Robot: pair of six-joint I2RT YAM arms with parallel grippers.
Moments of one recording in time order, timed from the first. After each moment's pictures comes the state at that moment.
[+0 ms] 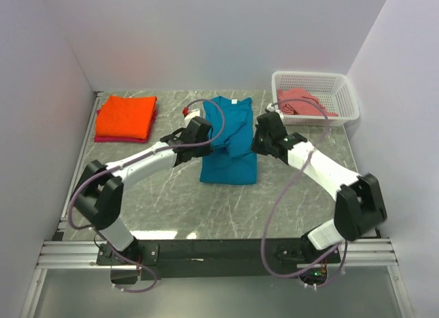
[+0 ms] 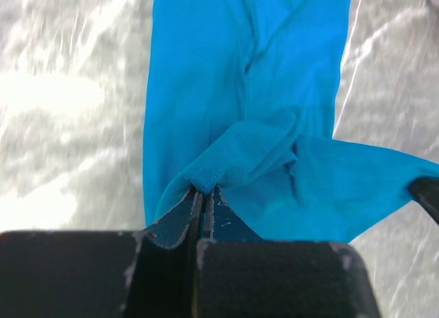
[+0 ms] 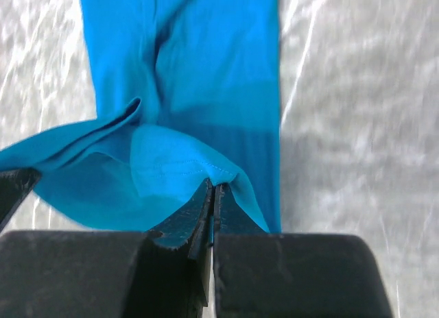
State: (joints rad) left arm -0.69 1.62 1.17 -0.32 -0.27 -0.78; right arm 0.48 1.45 1.06 -0.41 0.14 0.62
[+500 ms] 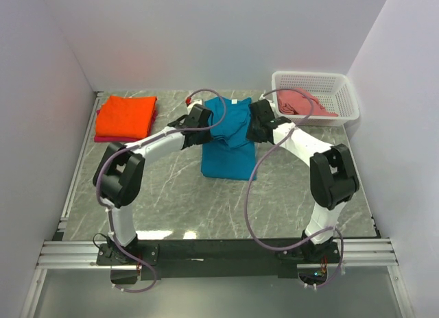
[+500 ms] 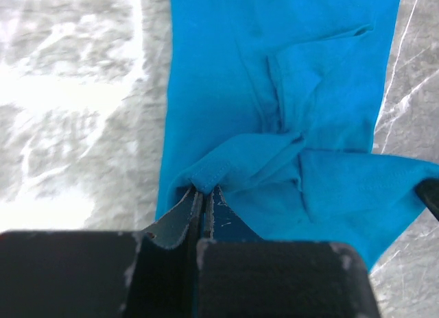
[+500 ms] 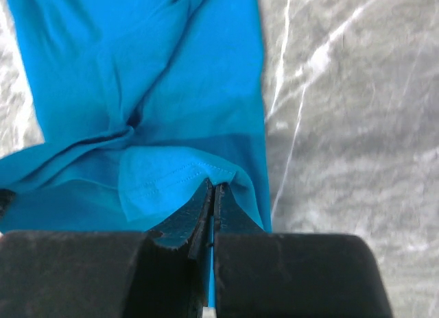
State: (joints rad) left arm -0.58 1.88 1.37 -0.28 -0.22 -0.68; right arm 0.42 1.79 1.32 -0.41 0.17 0.57
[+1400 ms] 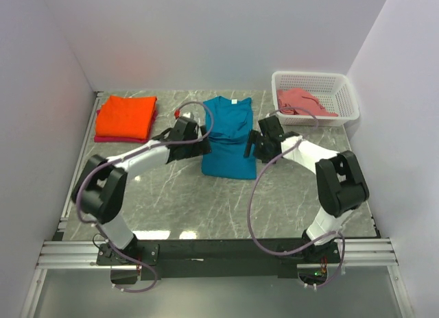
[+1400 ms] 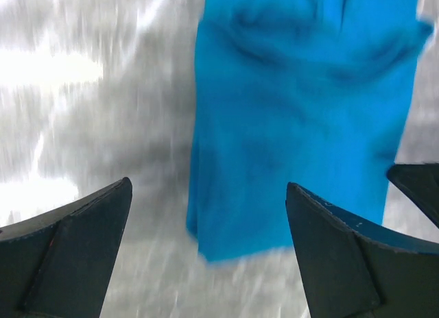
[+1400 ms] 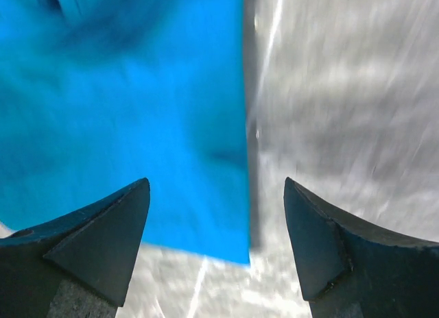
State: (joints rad) left arm -0.55 1.73 1.16 -0.25 -0.12 -0.66; right arm 0.37 1.73 1.12 -0.38 0.01 0.58
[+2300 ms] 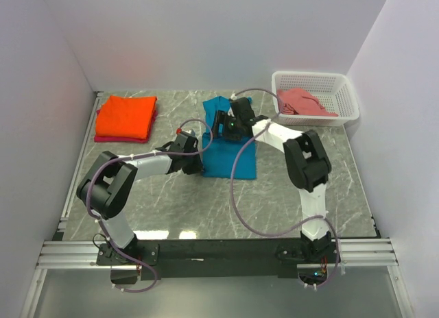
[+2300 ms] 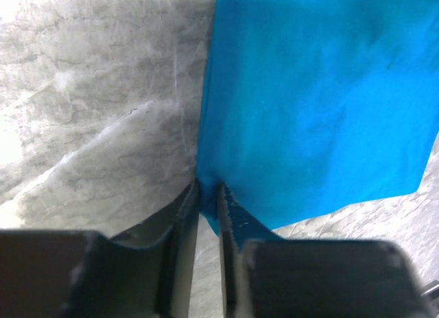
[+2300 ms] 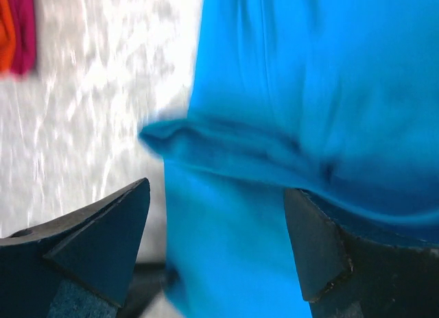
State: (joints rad) left arm -0.55 1.73 0.92 -0.10 0.06 -0.76; right arm 0.49 2.05 1.47 -0.19 -0.24 0.57
